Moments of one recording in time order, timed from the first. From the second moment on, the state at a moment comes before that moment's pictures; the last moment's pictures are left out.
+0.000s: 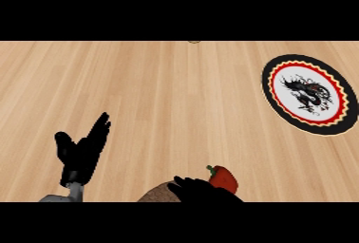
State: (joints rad) left arm -0.01 0.21 -0.17 -1.45 0.23 0.15 0.18; right arm -0.16 -0.26 0.83 -2.02 0.26 0.39 0.85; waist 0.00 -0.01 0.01
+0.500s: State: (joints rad) left arm 0.00 0.20 -0.15 -1.45 0.21 0.12 0.18; right arm -0.15 -0.22 0.91 -1.92 0.39 0.43 0.73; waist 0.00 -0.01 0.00
